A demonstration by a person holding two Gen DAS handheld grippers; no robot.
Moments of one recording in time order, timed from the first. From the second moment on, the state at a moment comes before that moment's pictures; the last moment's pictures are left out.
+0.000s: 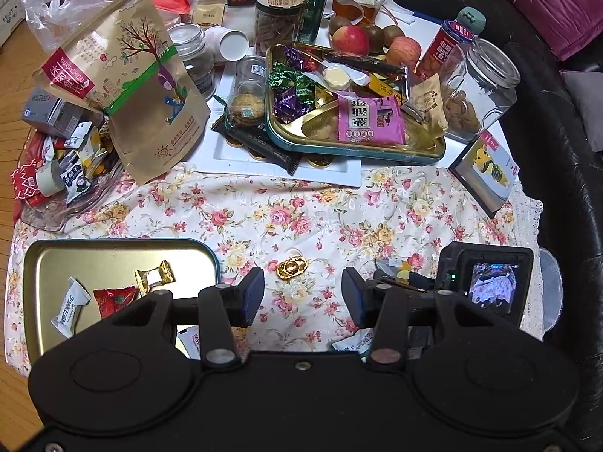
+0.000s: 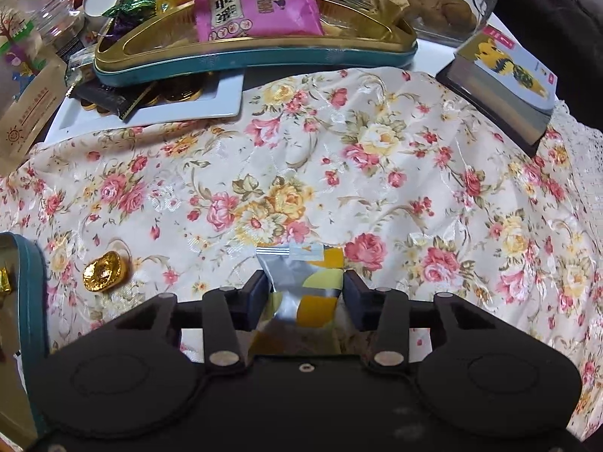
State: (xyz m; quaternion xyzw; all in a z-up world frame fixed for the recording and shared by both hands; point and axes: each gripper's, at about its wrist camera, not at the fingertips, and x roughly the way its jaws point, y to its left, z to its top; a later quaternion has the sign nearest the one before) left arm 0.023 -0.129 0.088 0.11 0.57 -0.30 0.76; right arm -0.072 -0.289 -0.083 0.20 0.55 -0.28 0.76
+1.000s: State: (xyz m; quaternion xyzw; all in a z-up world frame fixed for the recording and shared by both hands) left arm 0.011 -0.142 0.073 0.16 0.56 -0.30 0.75; right arm -0.085 -0.285 -0.077 0.22 0.55 -0.29 0.75
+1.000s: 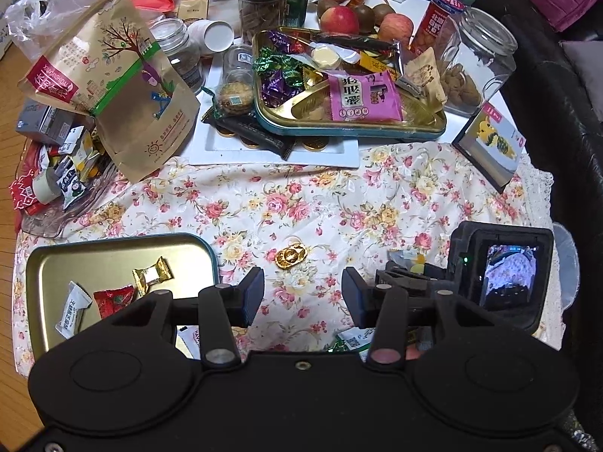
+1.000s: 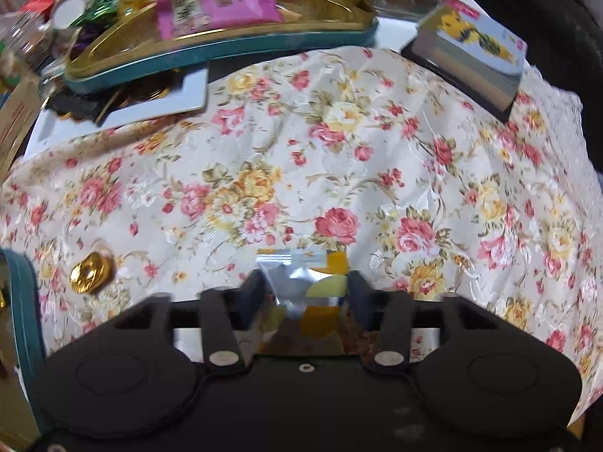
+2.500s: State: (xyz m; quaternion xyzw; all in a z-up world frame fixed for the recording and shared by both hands) left arm -0.109 -0.250 -0.049 0.29 0.59 -0.38 0.65; right arm -0.214 -0.385 0.013 0.39 0.41 -0.38 0.73
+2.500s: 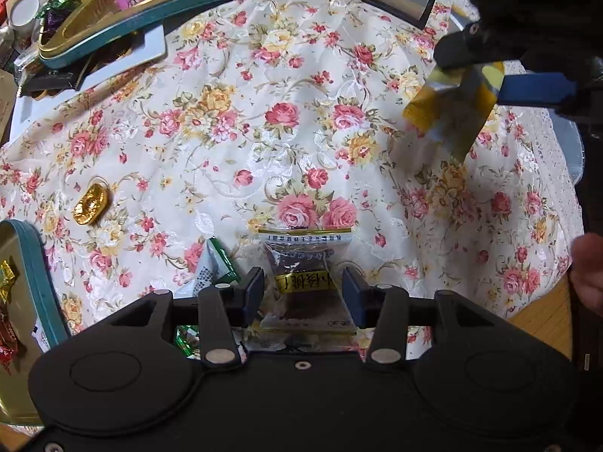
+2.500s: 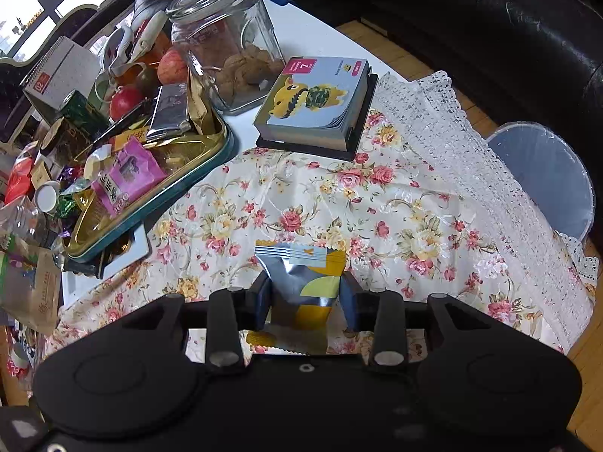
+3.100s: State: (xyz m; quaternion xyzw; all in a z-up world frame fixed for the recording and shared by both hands) left arm -0.100 -0.255 -0.064 0.26 0.62 -0.35 0.65; right arm -0.229 -0.398 -0.036 0.38 0.47 -0.40 0.69
